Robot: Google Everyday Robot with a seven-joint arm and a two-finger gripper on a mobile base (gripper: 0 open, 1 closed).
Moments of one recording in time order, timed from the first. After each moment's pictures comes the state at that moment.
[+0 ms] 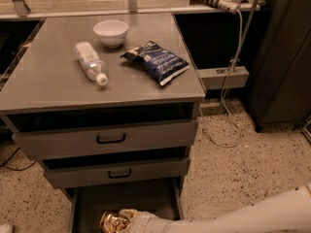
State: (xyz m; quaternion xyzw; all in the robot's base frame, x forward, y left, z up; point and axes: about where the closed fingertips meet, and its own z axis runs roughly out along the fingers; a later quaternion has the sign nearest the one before) arm 0.352 0.106 0.505 -0.49 0.75 0.22 0.39
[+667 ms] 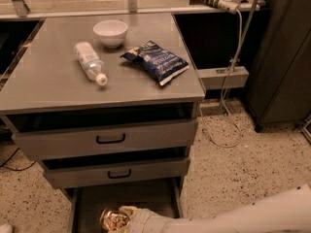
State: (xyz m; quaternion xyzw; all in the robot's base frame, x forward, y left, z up) arm 0.357 0.105 0.517 -0.50 0.75 0.20 0.39
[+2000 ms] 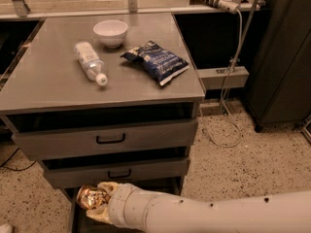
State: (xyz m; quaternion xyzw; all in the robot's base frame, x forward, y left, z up) arm 0.379 0.149 0.639 -0.54 0.69 0.19 0.44
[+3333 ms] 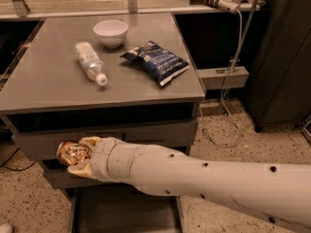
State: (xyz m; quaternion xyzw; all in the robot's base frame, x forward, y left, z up) arm 0.445 0.183 0.760 -0.56 0.64 0.17 0.50
